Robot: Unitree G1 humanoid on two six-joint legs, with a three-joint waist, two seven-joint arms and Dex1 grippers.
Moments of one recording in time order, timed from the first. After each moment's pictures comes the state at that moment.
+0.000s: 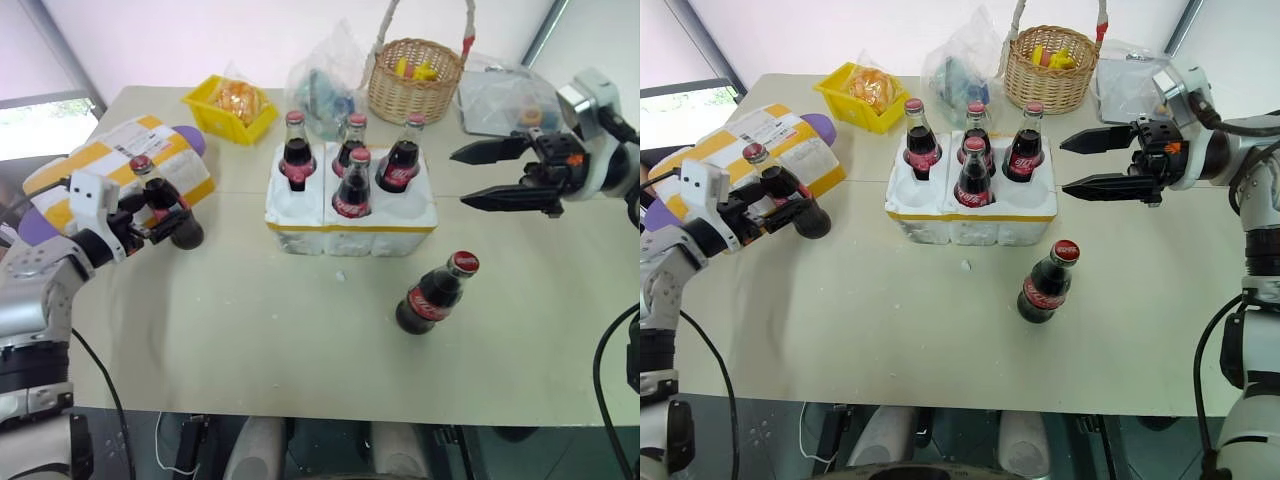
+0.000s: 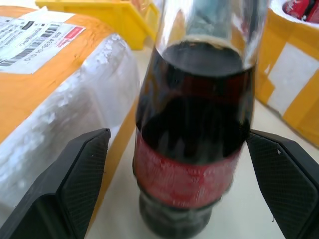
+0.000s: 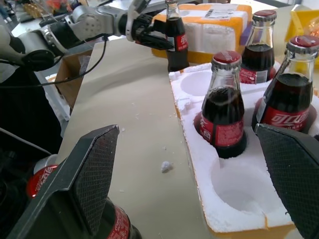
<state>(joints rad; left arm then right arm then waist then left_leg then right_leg) -0.44 0.73 0.30 0.23 -0.43 0.44 -0.77 -0.94 -0.98 0.01 0.39 0.60 0.56 1.61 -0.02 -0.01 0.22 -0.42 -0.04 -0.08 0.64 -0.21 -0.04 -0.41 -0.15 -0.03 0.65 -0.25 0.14</state>
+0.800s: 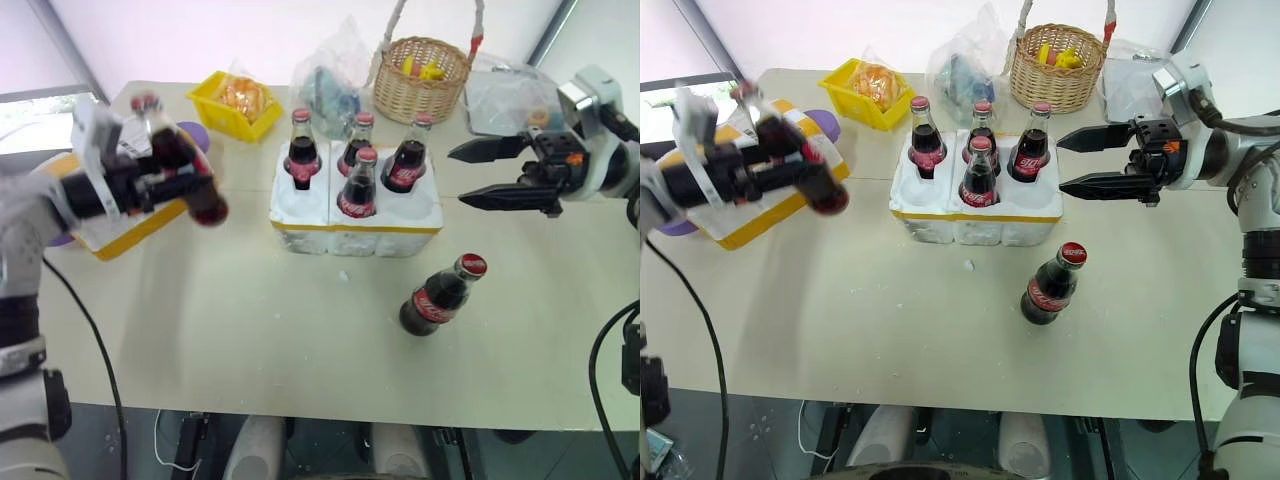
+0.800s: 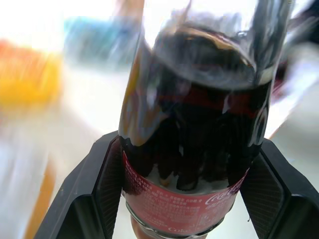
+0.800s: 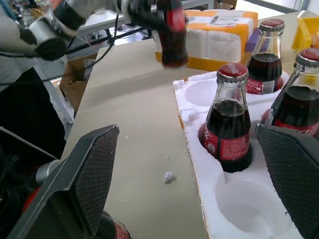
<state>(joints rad) -0.78 0.89 0.22 0.00 -0.65 0.83 -1.01 -0.91 -0.96 -0.03 0.34 0.59 0.59 1.60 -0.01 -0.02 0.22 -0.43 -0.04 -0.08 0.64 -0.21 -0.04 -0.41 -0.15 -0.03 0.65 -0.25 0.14</state>
